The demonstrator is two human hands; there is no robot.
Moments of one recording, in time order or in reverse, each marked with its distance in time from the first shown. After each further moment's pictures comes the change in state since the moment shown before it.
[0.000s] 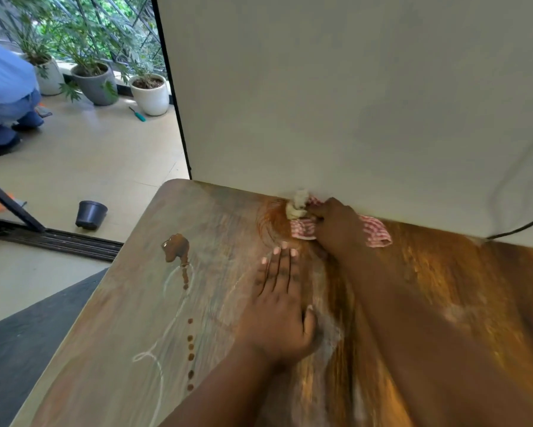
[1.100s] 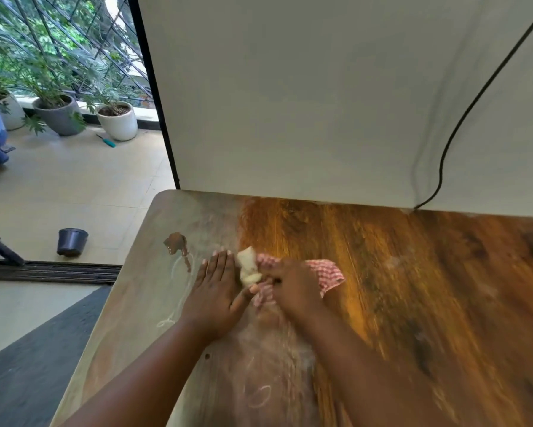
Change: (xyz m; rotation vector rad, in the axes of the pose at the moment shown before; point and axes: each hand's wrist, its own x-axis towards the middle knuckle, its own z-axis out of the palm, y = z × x) left_hand -0.056 -0.064 -0.047 -0.002 -0.156 -0.049; right_hand -0.167 -0.064 0.010 0.185 -0.074 0.082
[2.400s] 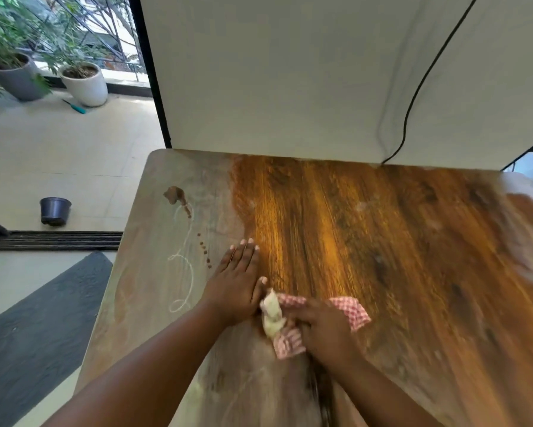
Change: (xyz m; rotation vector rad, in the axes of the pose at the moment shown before) left_hand -0.091 0.041 0.021 0.147 -0.030 0.266; right_hand -0.210 0.004 -0.018 0.006 -0.011 0.027
